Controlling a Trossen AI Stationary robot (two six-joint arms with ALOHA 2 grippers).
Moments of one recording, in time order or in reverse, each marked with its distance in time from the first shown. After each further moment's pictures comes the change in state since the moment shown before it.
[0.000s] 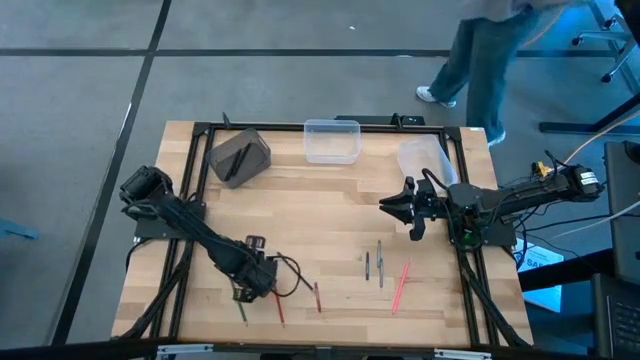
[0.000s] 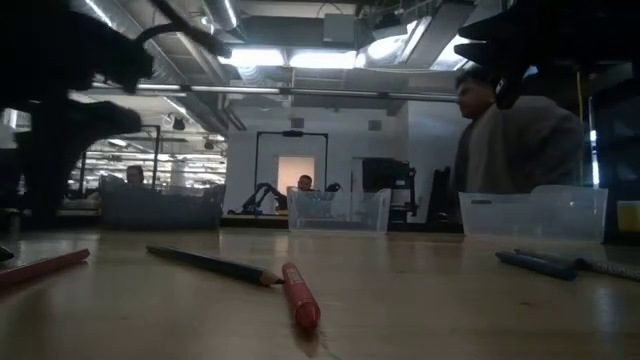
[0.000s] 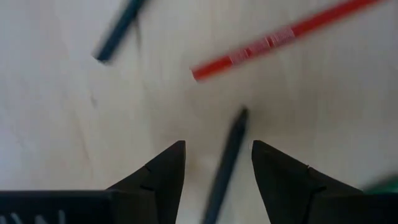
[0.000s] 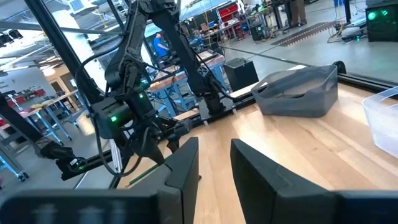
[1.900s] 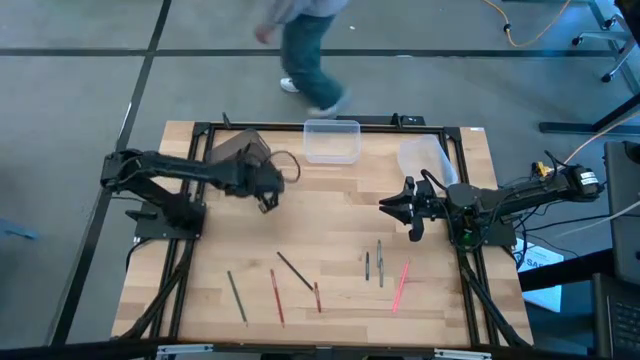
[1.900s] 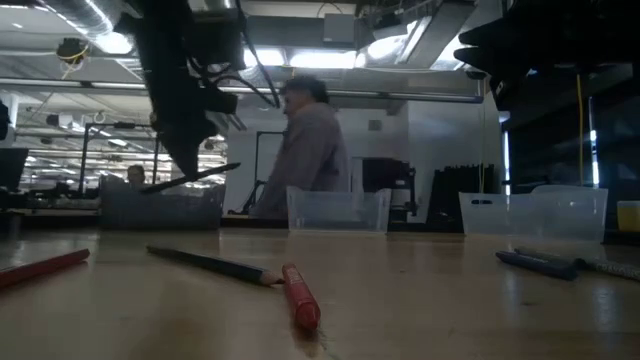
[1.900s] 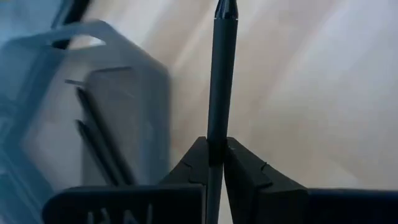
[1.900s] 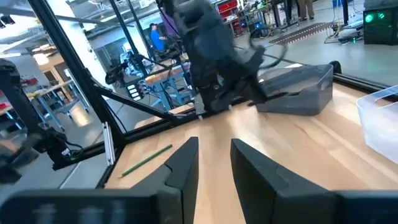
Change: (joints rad) left arm 0.764 -0.278 -0.121 -0.023 -0.377 0.095; right arm 0.000 0.000 0.000 -0.025 0.000 -0.044
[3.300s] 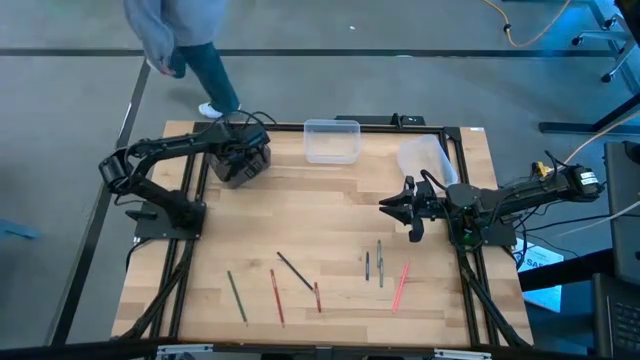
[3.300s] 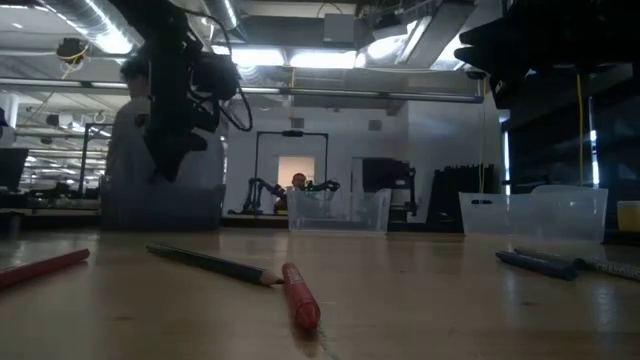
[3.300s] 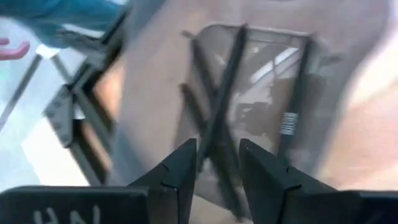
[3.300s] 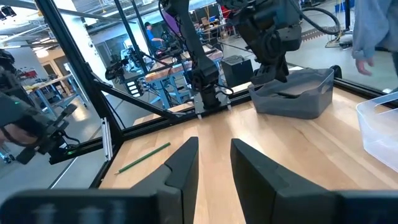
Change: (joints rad) left arm 0.445 -0.002 0.048 -0.106 0.044 0.193; right arm -0.002 0.000 0.000 -0.001 -0.008 -0.032
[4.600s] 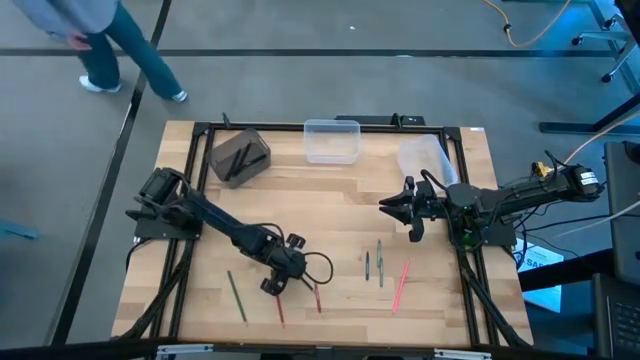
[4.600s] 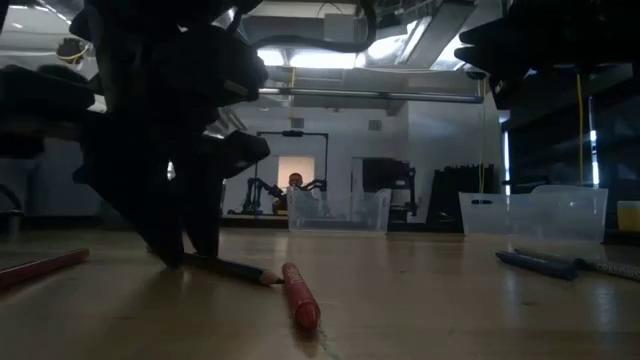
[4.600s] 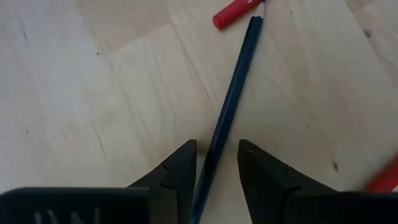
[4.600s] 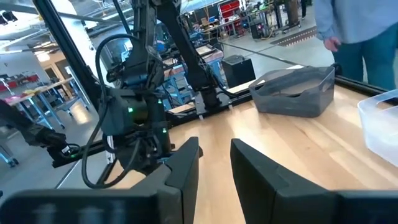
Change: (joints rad) left arm -0.988 0.416 0.052 0.645 0.403 0.281; right arm 0.000 0.000 0.000 0.001 -0.001 0.021
